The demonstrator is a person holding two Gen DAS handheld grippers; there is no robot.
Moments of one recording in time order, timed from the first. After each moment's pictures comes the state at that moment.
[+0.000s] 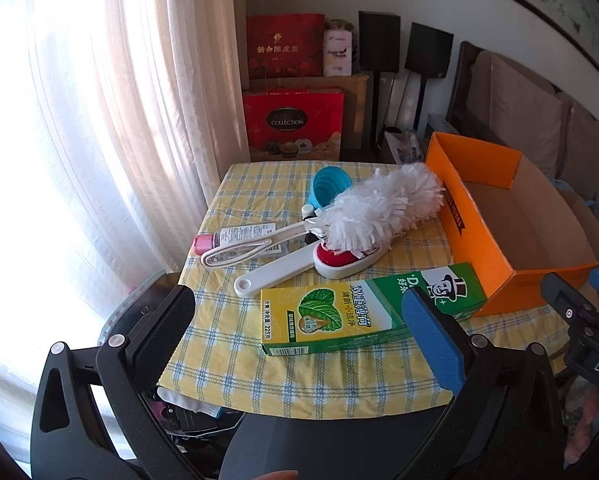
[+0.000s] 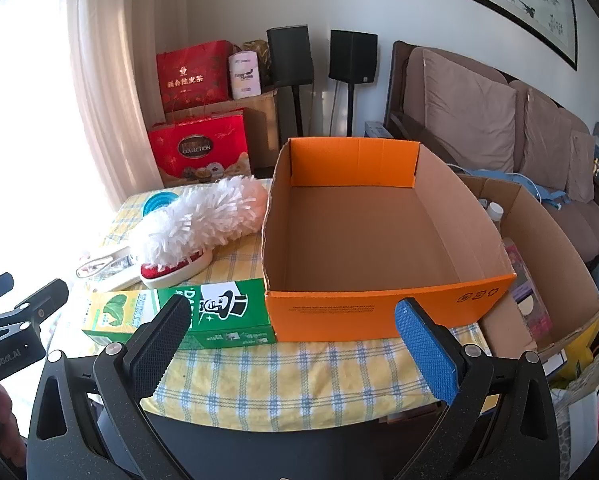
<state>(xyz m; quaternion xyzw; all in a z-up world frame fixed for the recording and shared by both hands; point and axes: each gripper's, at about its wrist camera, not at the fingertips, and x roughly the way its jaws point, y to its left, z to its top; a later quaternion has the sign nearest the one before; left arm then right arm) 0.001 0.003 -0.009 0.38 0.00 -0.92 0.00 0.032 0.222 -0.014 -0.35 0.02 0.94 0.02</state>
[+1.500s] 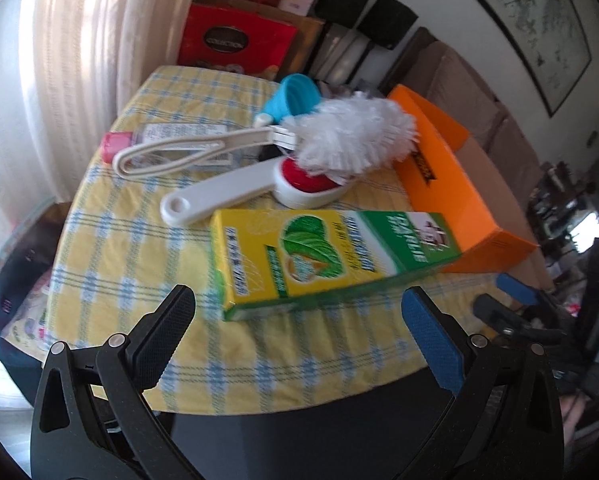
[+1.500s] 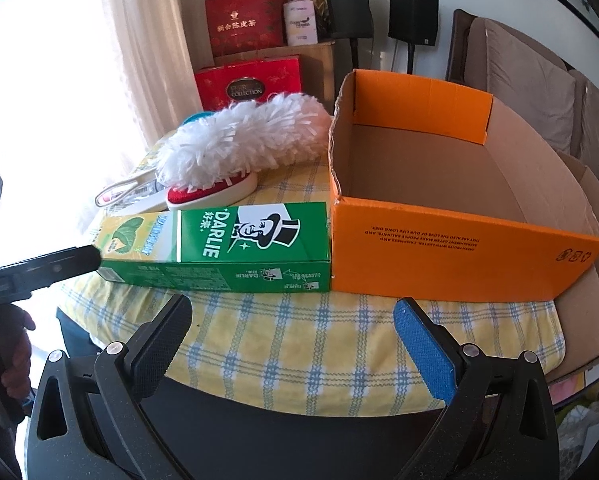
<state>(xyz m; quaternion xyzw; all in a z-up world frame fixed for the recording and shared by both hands) -0.030 -0.056 -0.099 0.47 0.14 -0.85 -0.19 0.018 0.206 -0.088 -0.41 0.01 0.91 -0.08</state>
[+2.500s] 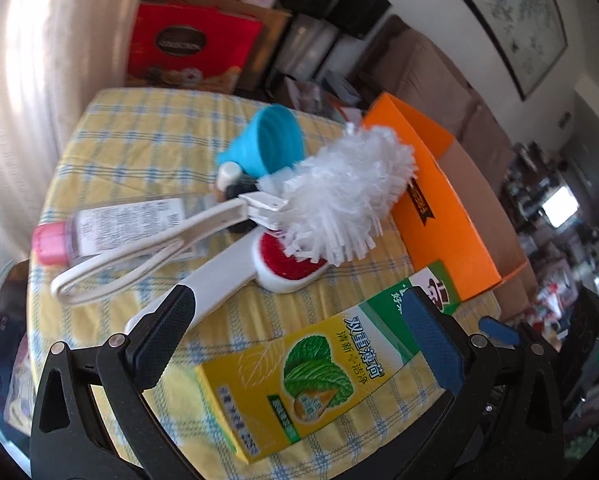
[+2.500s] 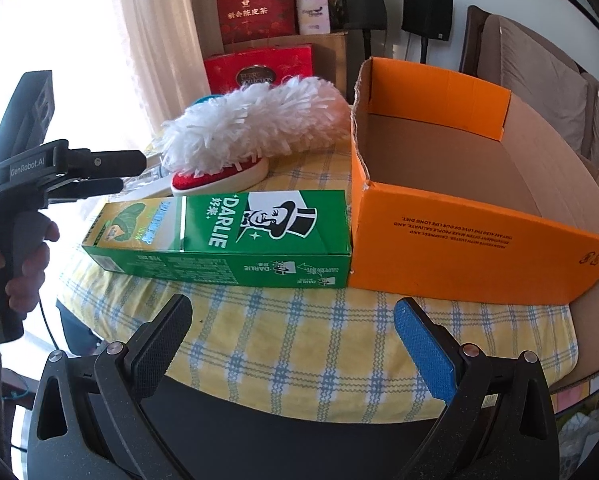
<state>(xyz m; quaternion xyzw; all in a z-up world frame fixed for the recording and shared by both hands) -0.119 -0.047 -0.099 0.48 0.12 -0.83 -0.26 0.009 0.198 -0.100 -0.42 0.00 0.90 -0.10</state>
